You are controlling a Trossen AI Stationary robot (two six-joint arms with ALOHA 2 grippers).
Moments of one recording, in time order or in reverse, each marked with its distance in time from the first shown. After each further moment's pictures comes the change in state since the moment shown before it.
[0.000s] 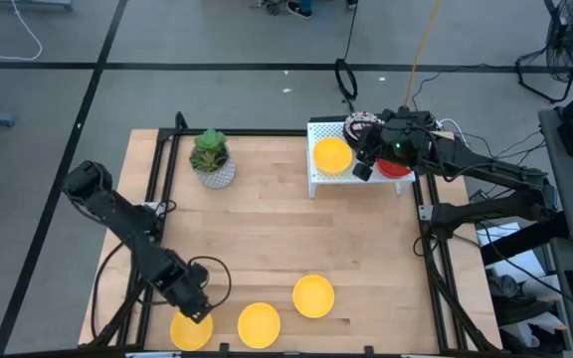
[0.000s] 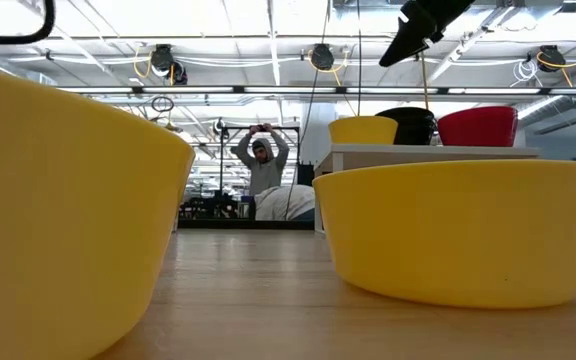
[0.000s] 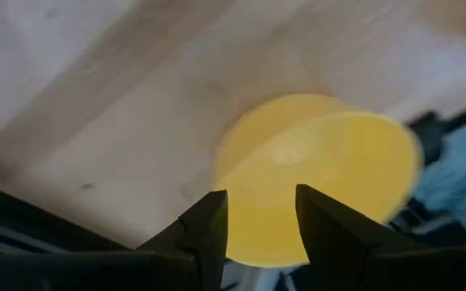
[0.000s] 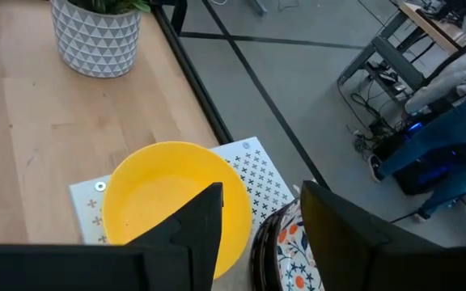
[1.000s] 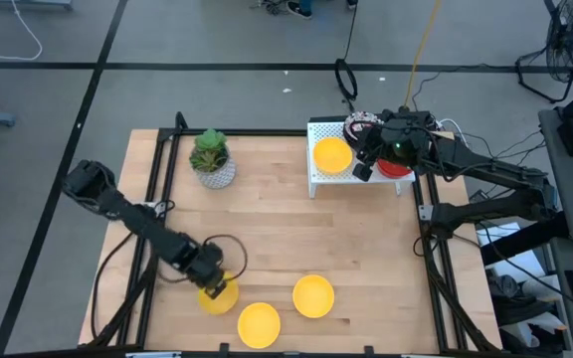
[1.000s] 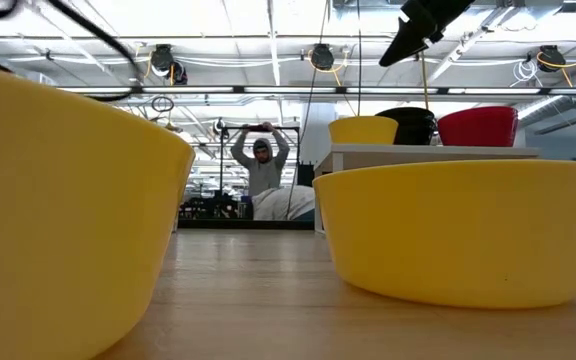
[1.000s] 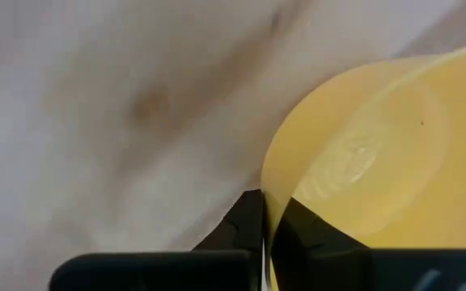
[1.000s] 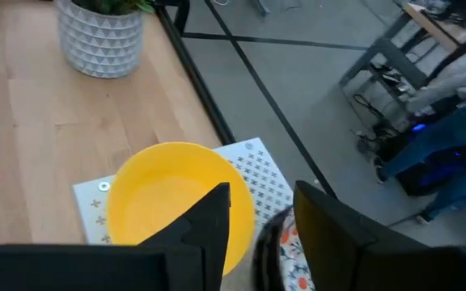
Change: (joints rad) left arm 0.192 -0.001 -0.164 0.105 -0.156 0.280; right arm -0.001 0.000 0.000 0.000 -0.011 0.000
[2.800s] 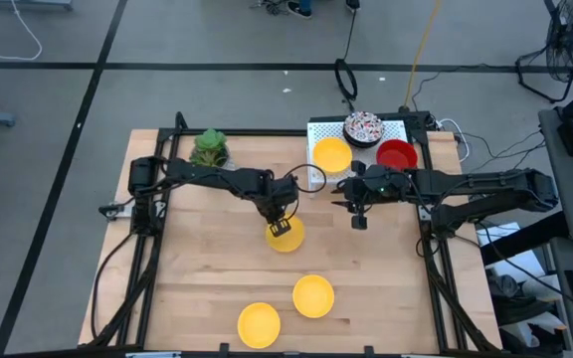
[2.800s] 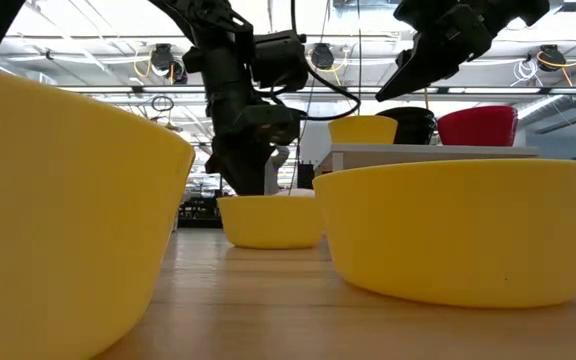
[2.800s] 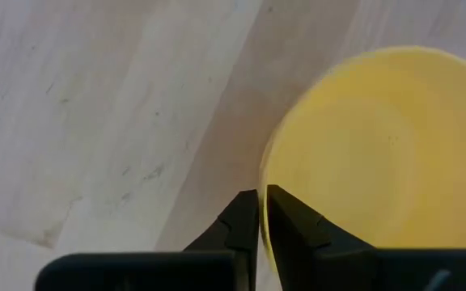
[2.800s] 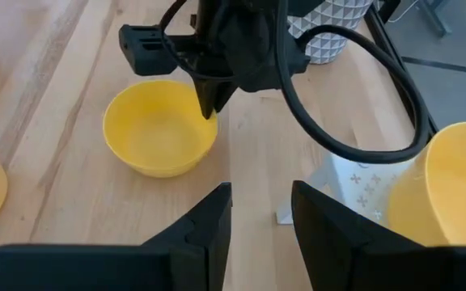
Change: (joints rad) left arm 0.727 0.461 0.620 -0.077 -0.050 1.154; right arm 0.236 0.000 -0.341 0.267 -0.298 0.061
